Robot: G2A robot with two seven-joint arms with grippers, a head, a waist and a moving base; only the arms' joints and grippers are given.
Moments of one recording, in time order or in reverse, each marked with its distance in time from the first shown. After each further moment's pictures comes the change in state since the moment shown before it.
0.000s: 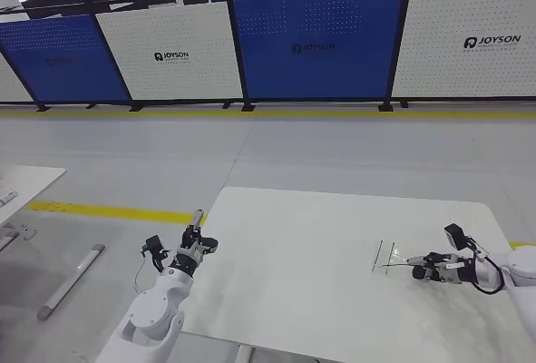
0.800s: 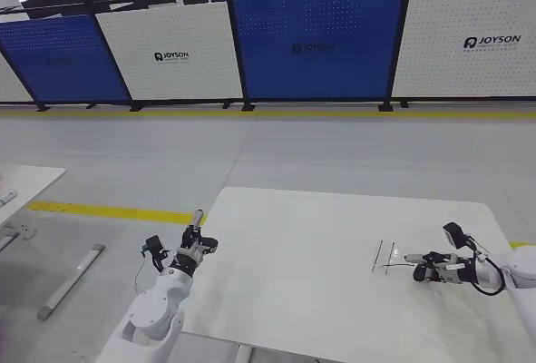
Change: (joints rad) left arm 0.000 0.000 0.000 0.000 0.000 0.000 0.000; right arm -0.038 0.018 0.028 -0.080 -0.008 -0.006 0.009
